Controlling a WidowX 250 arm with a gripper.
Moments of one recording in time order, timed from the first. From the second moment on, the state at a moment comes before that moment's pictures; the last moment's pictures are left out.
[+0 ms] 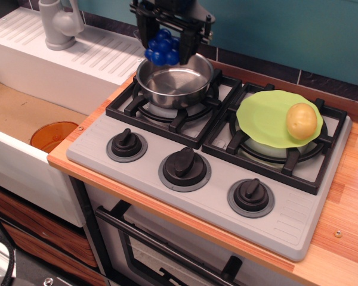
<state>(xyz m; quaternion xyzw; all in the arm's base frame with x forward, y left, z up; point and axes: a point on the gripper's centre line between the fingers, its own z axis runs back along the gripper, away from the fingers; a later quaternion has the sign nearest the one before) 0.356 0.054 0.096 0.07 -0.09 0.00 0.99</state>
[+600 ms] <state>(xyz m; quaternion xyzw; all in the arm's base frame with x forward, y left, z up) 0.351 0.035 0.079 0.07 -0.10 0.00 0.99</state>
